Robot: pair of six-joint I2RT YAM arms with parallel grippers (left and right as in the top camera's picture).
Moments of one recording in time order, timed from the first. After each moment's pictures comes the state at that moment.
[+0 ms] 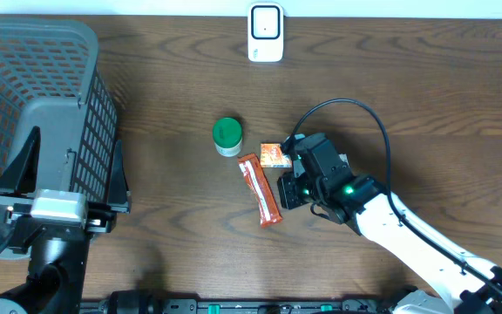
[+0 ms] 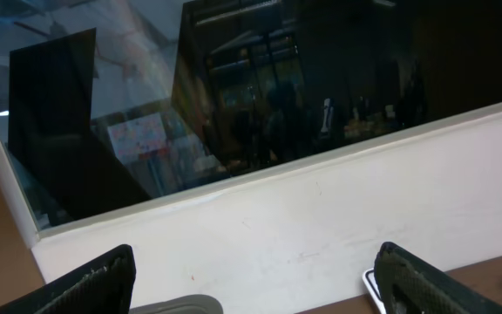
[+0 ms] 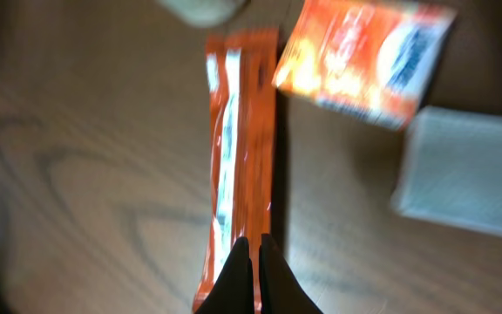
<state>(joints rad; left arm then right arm) 0.06 0.43 0.95 -0.24 0.21 0.20 0.62 1.41 0.81 -0.39 -0.21 0.38</state>
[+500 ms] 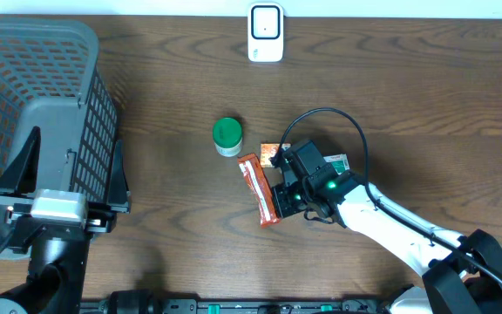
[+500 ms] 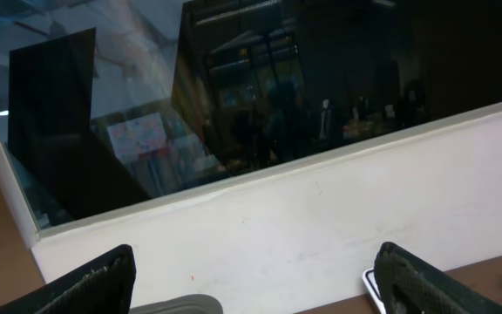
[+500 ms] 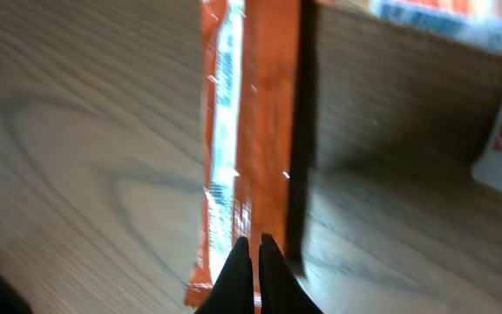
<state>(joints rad) 0.06 0.43 0.95 -0.24 0.21 0.20 0.64 1.55 0.81 -0.39 -0.30 0.38</state>
